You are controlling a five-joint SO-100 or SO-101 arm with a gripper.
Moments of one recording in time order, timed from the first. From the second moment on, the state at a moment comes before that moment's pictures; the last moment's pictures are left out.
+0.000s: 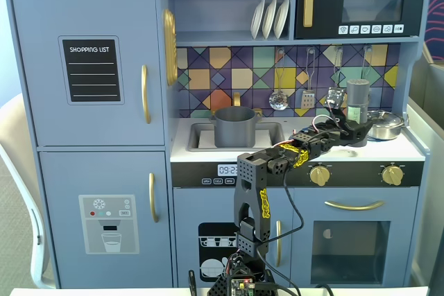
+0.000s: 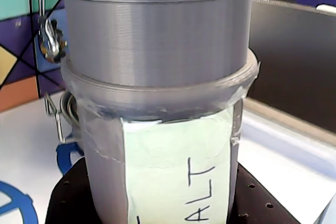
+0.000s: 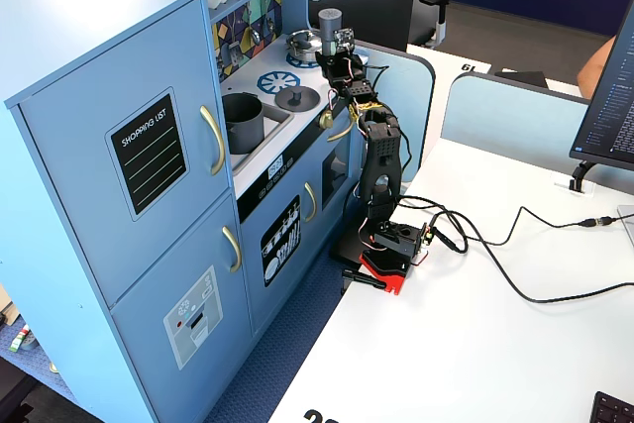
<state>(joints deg) 53.1 92.1 94.6 -2.5 -86.0</state>
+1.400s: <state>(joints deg) 53.6 89.0 97.4 -7.2 -79.8</state>
